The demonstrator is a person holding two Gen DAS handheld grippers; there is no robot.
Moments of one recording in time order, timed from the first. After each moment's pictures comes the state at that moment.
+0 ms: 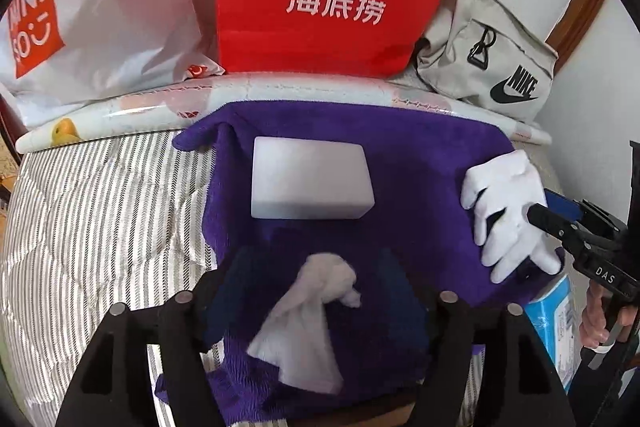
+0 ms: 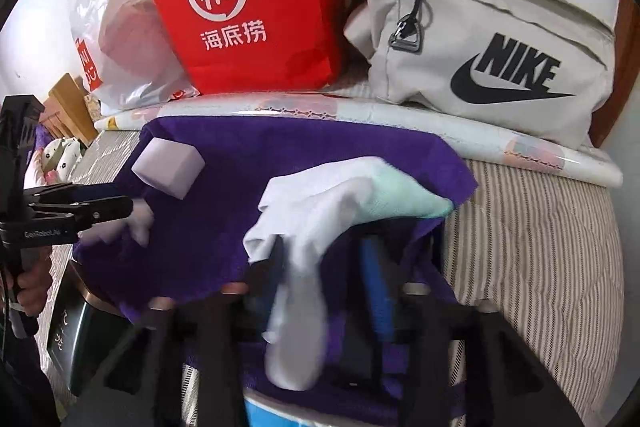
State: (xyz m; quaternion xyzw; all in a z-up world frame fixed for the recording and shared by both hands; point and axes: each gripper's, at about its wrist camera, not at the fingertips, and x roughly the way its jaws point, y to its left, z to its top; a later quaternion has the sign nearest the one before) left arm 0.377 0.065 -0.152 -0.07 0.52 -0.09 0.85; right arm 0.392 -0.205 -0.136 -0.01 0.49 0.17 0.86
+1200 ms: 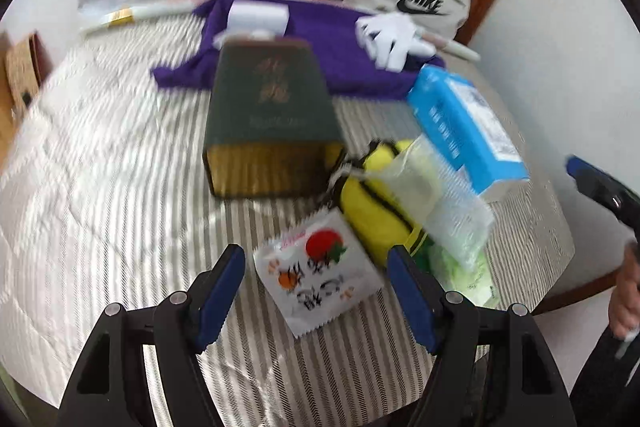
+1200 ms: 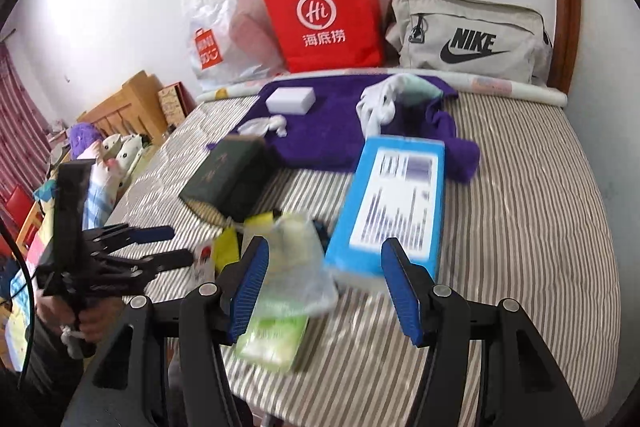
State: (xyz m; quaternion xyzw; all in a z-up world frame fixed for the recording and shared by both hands) left arm 0.118 0.033 -0.160 -0.08 0.52 -0.12 0.84; right arm 0.125 -0.236 -0.067 0.03 0.45 0.21 0.87
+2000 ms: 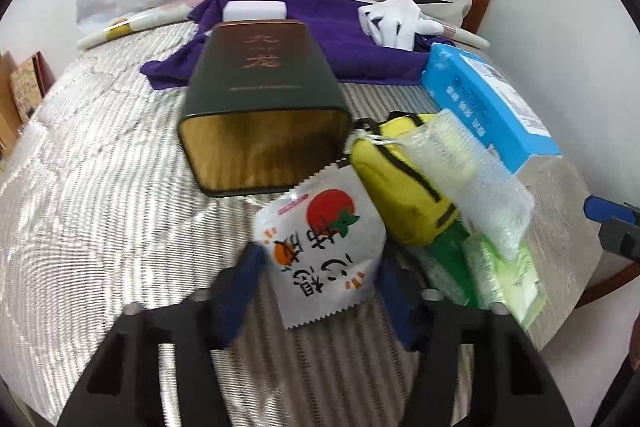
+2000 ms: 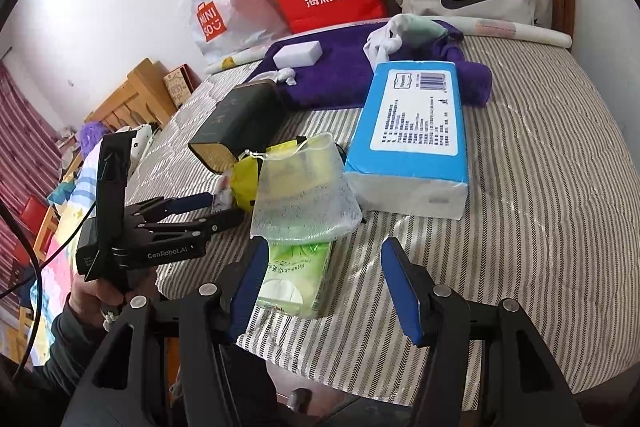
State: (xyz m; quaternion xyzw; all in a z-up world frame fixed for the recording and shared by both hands) left arm 0.116 0.018 -0.182 -0.02 0.49 -0.10 0.87; right arm 0.096 -0.233 -0.109 0.08 0.49 0.22 0.84
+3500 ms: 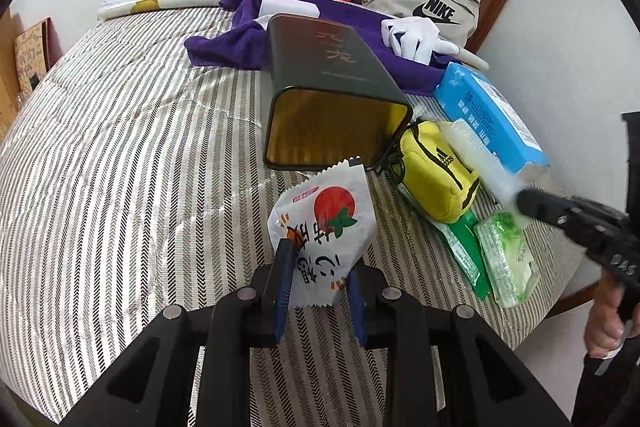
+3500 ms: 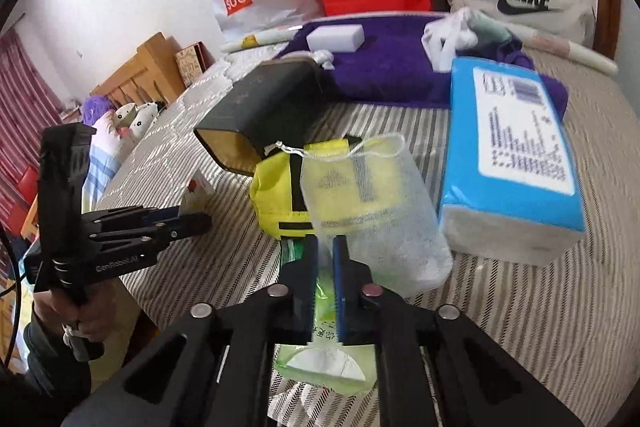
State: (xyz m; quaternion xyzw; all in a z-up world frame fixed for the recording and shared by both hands) left arm 0.100 0.066 -0.183 -0.08 0.48 -0.11 0.86; right arm 0.119 -0.166 -0.130 0.03 0.47 0.25 0.85
